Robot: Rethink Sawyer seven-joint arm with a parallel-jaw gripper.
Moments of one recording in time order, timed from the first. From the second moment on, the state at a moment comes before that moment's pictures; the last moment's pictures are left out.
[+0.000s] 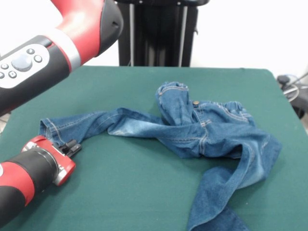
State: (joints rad) arm -0.94 0.39 2.29 0.35 -2.91 2.57 -1.53
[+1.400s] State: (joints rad) arm -0.94 0.40 2.33 0.34 -2.91 2.55 -1.53
